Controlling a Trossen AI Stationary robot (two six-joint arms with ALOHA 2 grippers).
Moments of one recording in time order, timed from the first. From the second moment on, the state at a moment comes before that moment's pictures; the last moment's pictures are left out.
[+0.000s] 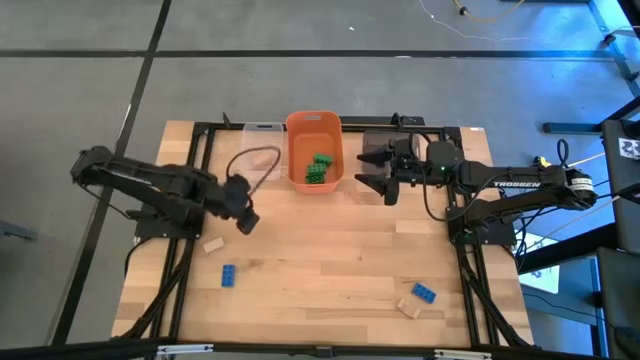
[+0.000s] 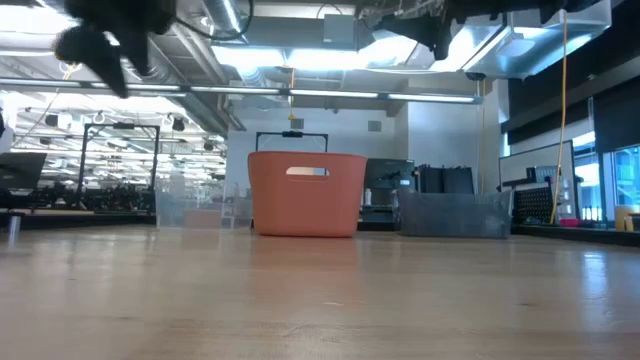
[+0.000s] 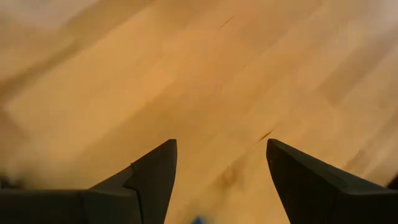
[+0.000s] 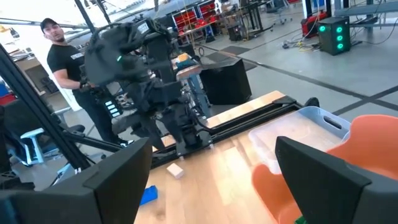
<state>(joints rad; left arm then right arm) -0.22 1.06 1.00 -1.04 -0.20 -1.15 -0.13 1.05 0.76 0.25 -0.02 0.36</state>
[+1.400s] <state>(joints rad) -0.79 1.46 1.15 -1.09 -0.13 -2.08 -0.13 1.05 0.76 0.16 -0.11 0.47</state>
